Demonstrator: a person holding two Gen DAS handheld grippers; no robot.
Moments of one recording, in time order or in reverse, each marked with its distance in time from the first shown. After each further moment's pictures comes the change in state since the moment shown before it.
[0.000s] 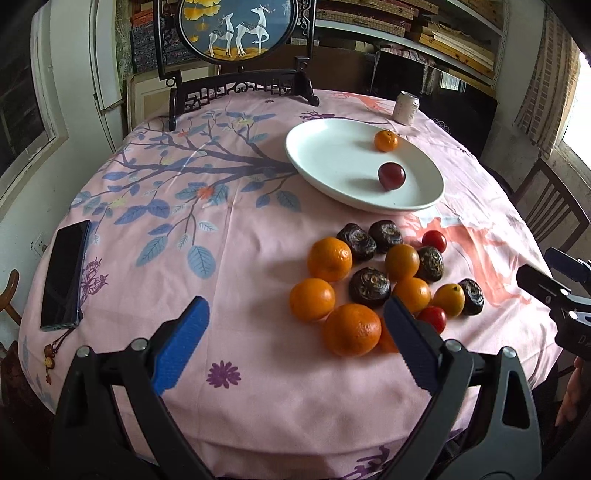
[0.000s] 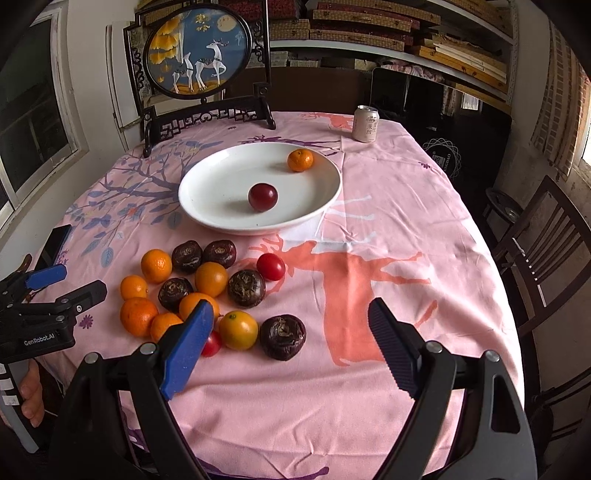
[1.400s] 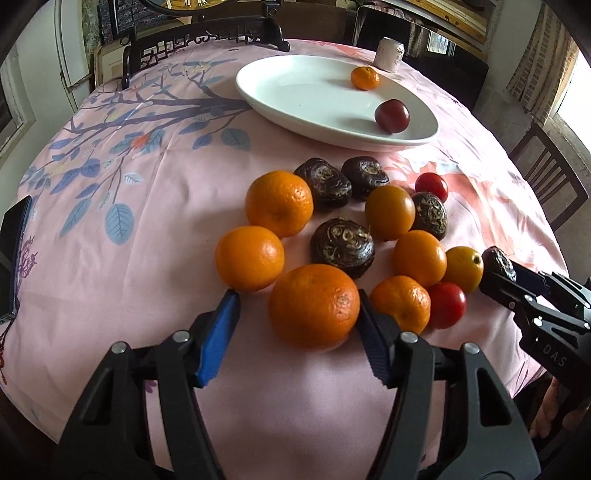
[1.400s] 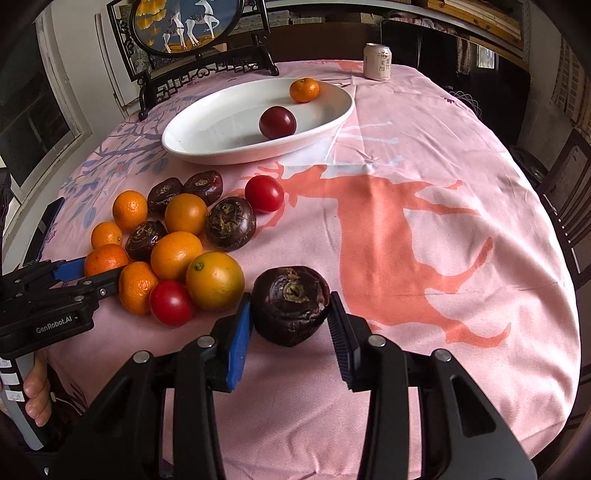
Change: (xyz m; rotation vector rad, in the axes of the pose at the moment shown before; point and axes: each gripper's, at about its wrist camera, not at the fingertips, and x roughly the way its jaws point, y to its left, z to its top) left arm 0.071 -0.029 -0.012 0.018 0.149 -0.073; right arm 0.067 -0.012 -0.035 0.052 0.134 0.098
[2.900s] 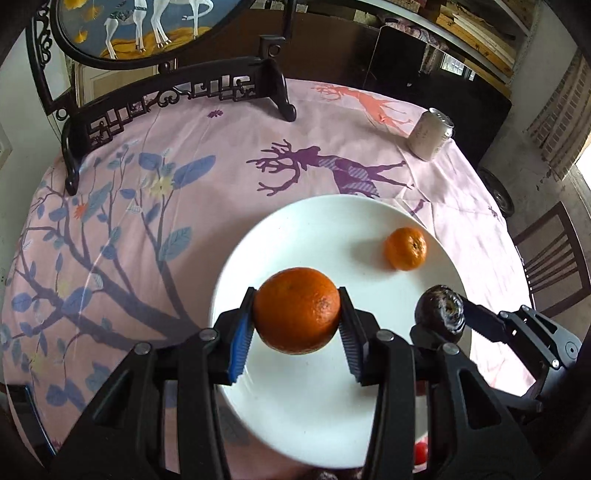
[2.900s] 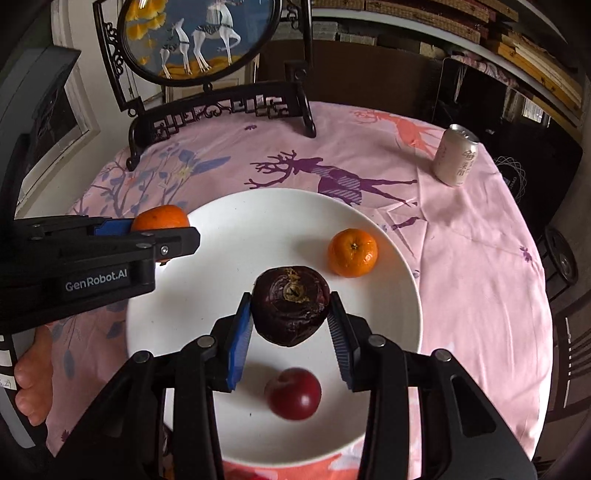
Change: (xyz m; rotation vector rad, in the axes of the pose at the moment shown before) left arm 0.075 0.015 0.263 -0.057 0.028 -0.030; right arm 0.098 0.025 0.239 -0.173 0.009 0.047
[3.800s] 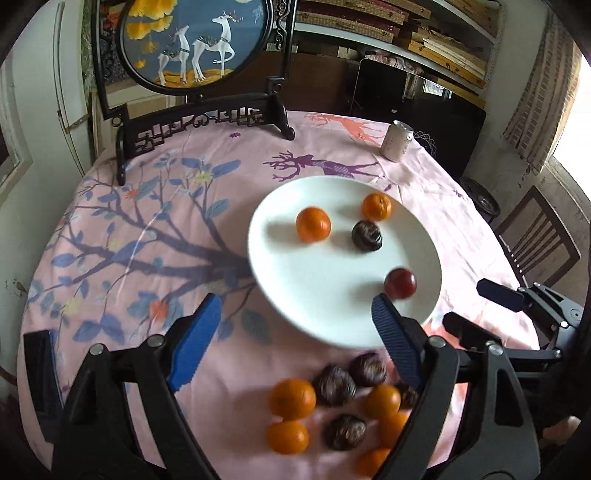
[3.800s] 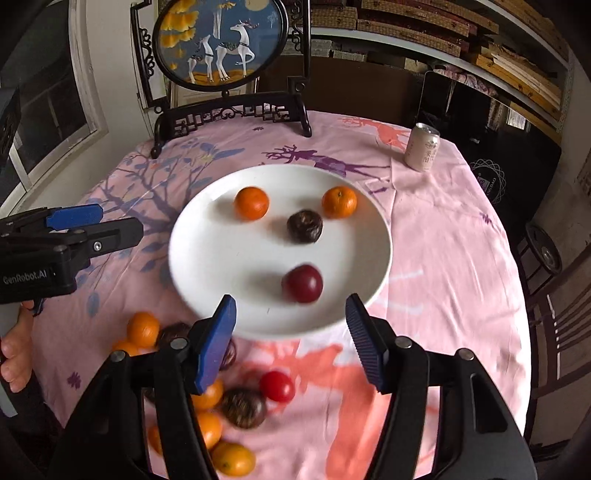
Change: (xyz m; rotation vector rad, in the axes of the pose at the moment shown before) left arm -0.112 0.010 -0.134 0.069 -0.193 0.018; right arm -0.099 0.025 -0.105 0.005 -0.083 -0.039
